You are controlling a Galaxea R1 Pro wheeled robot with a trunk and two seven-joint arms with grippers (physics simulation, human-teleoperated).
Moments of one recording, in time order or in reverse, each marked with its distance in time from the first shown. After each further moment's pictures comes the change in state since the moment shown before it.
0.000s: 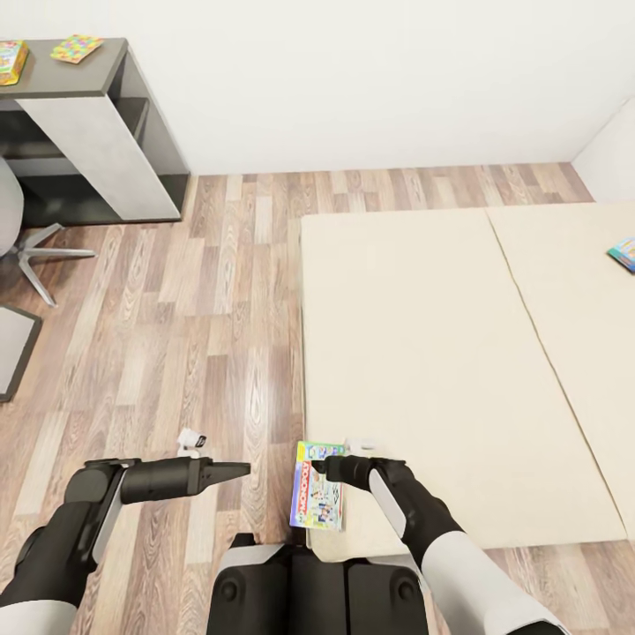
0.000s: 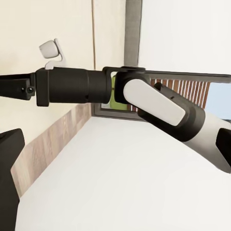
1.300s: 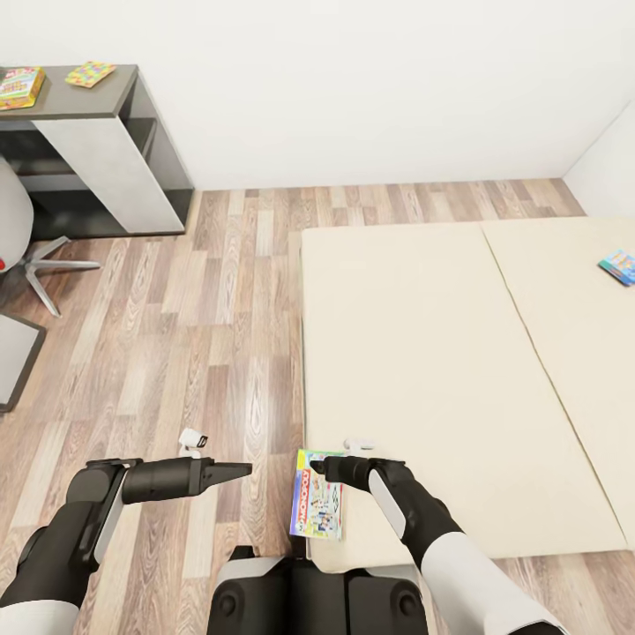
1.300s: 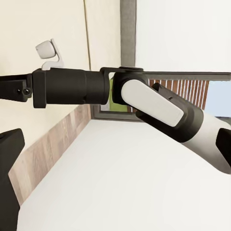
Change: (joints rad) left arm 0.000 -0.004 -0.003 0.000 0.002 0.000 -0.002; right arm 0.002 0.002 0.000 0.000 0.000 0.000 0.011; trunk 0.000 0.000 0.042
